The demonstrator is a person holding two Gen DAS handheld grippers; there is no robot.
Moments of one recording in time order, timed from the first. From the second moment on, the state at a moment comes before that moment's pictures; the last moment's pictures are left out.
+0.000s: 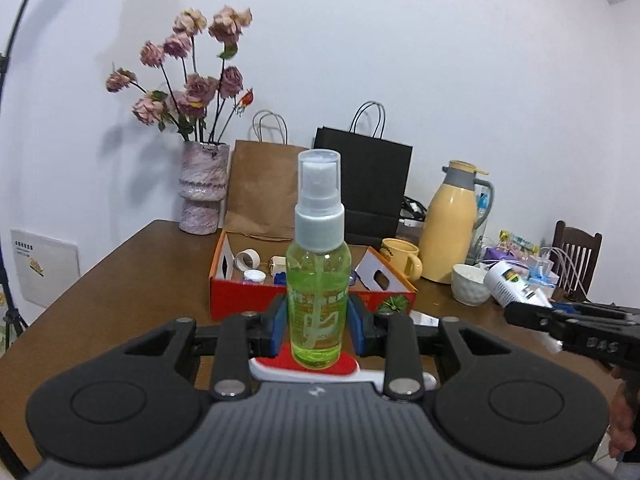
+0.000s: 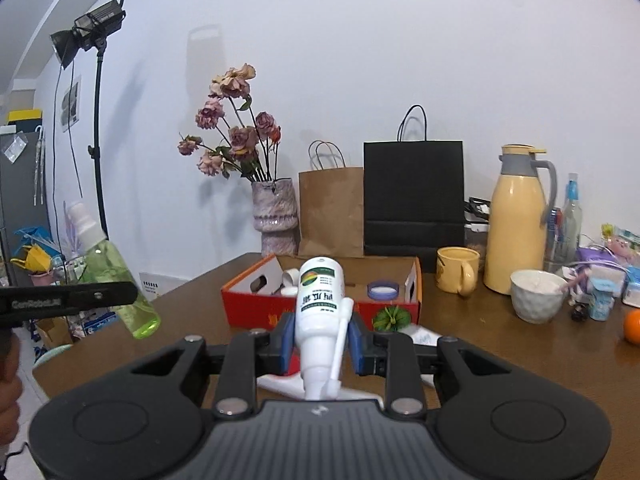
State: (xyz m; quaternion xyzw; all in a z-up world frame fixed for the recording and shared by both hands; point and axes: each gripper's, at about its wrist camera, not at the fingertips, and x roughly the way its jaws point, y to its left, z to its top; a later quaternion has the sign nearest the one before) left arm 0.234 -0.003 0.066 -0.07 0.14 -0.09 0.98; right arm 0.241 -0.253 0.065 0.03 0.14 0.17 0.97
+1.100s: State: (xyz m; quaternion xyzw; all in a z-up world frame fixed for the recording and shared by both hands) left arm 0.620 0.005 -0.004 -0.11 0.49 -0.13 0.85; right arm 0.640 -0.187 -0.019 0.08 0.38 0.18 0.90
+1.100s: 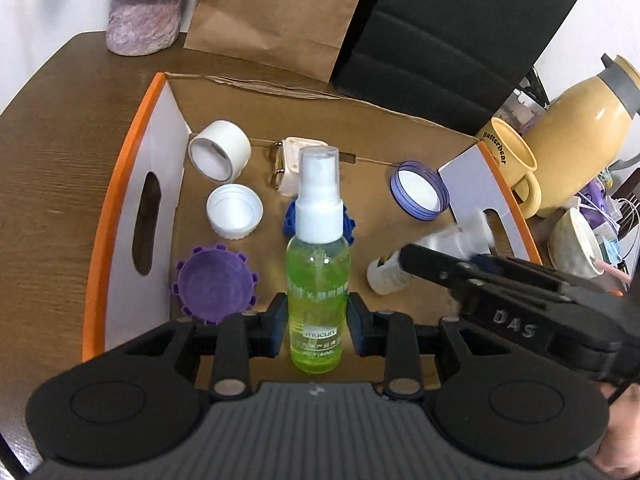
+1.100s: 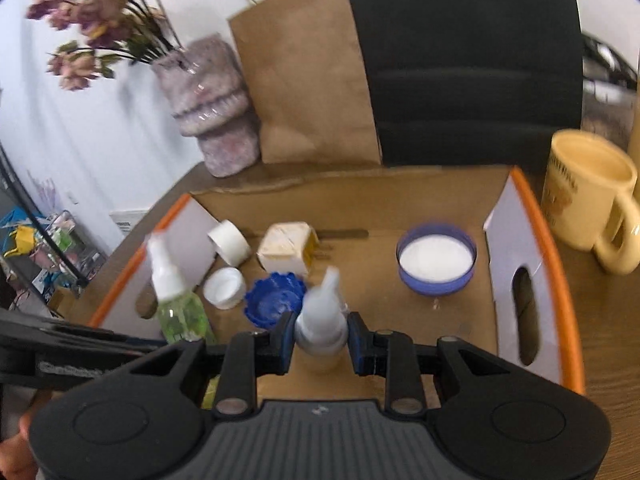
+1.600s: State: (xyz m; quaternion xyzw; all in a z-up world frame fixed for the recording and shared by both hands) left arm 0.644 0.008 -0.012 -0.11 0.52 -0.07 0.85; right arm 0.656 -0.161 -0.001 0.01 0.36 0.17 0.92
